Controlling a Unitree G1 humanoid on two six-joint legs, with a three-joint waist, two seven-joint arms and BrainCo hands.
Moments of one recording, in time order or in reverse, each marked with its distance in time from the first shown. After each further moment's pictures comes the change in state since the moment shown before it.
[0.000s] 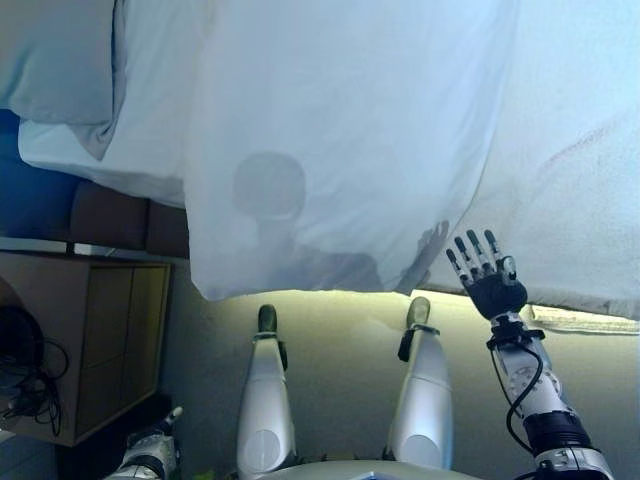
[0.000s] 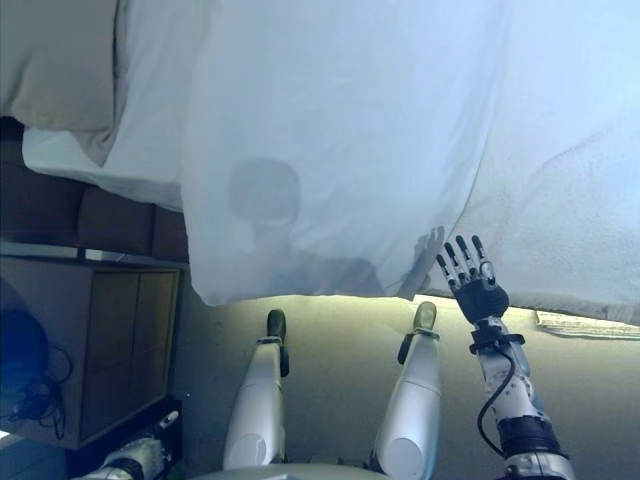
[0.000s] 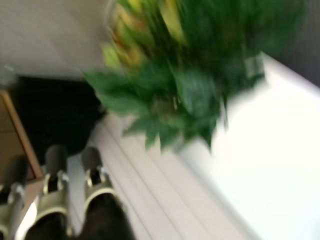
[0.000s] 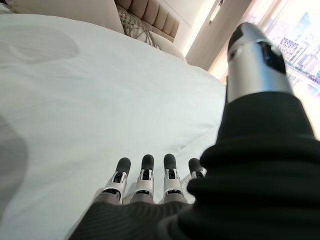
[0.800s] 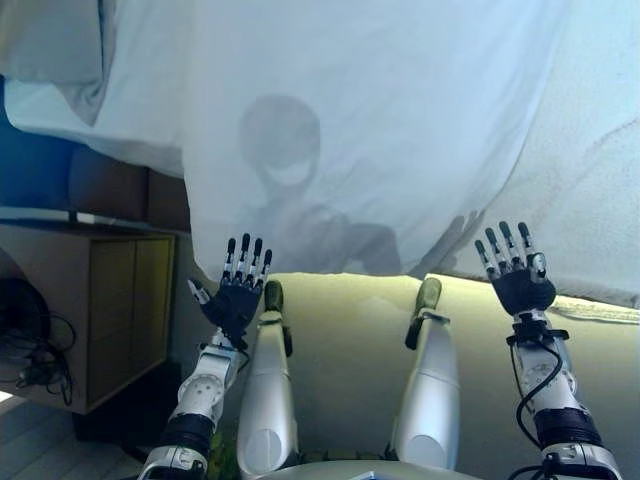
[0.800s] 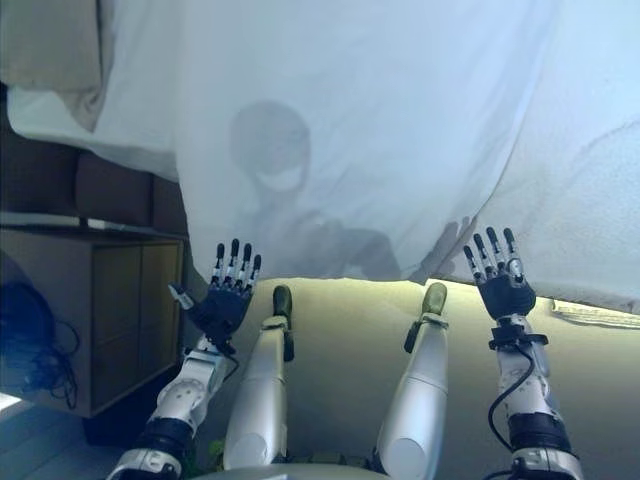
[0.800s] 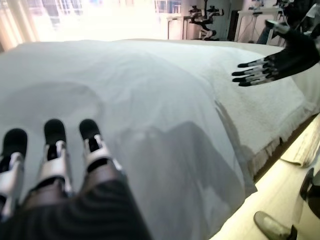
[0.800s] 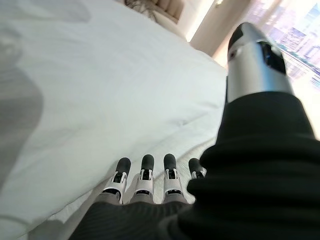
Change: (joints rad) left arm -0.042 -0.172 -0.179 -0.665 -1.012 0.063 -1.092; right arm -0.042 -0.007 -0.077 0.014 -0.010 -0.080 0.058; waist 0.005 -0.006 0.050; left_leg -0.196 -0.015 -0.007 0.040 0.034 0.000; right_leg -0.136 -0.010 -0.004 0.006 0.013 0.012
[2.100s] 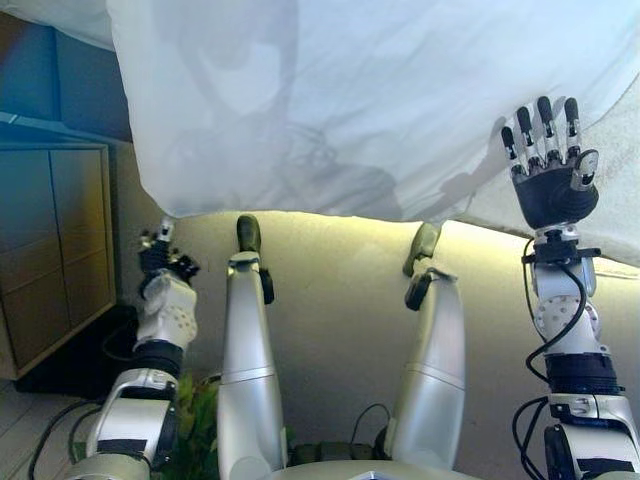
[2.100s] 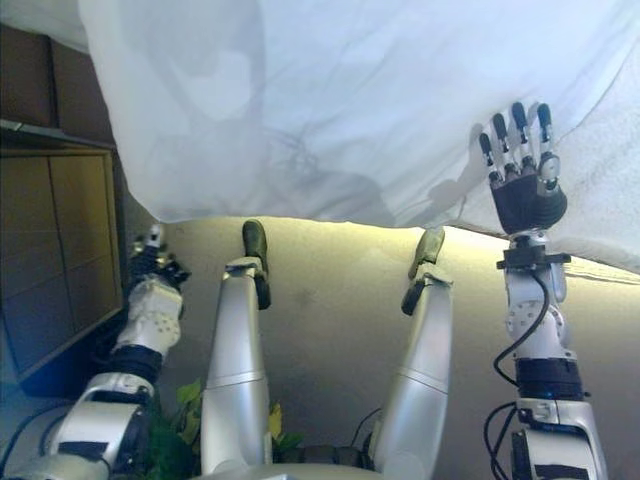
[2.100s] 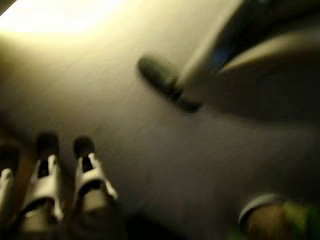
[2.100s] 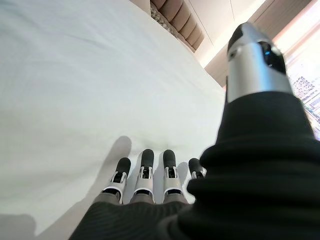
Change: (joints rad) left arm -0.305 0.234 0.067 0.214 0.665 -0.286 1.316; right arm -0.218 -0.083 0.026 -0.271 0.057 -0.006 -0.219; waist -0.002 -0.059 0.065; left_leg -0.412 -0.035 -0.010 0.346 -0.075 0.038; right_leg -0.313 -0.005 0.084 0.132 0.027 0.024
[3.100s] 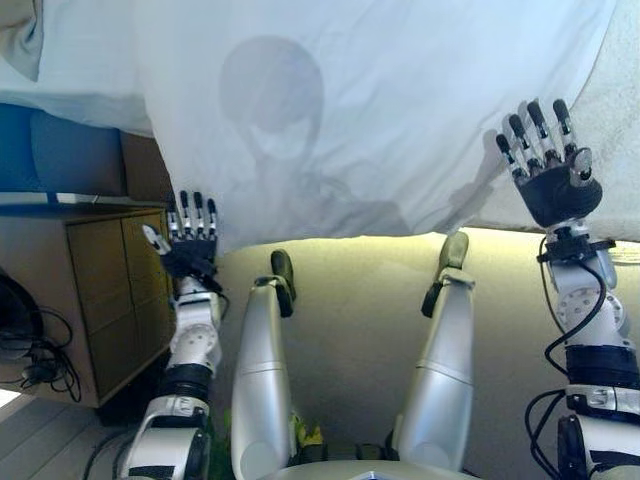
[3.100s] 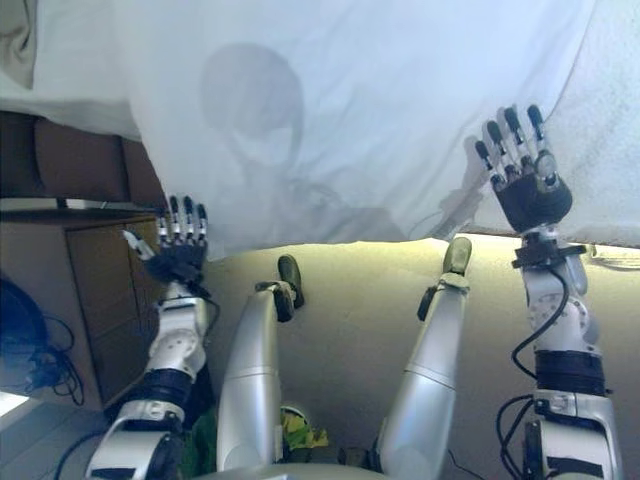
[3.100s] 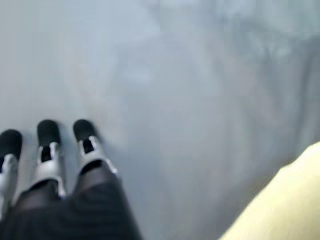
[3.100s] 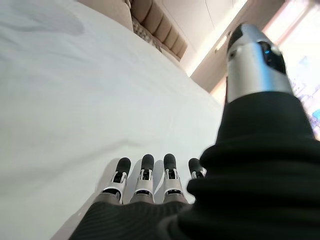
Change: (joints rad) left arm 0.076 -0.238 0.030 -0.194 -0.791 -0.018 -0.998; right arm -0.072 -0.097 -0.082 0.043 -0.087 0.181 0.098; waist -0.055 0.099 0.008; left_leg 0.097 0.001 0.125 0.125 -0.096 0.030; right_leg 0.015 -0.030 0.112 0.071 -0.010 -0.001
